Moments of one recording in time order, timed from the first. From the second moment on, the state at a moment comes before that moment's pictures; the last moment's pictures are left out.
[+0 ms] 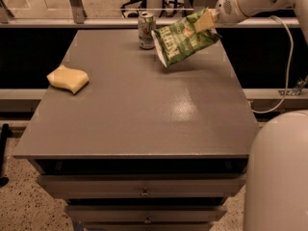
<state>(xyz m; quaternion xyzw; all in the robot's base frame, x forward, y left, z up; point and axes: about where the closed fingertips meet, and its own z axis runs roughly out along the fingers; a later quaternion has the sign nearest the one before) 0.763 -0.176 0.948 -0.25 0.87 0.20 0.38</state>
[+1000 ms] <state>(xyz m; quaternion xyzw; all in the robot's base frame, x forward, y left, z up) 0.798 -0.144 0.915 -0.28 0.89 0.15 0.34</state>
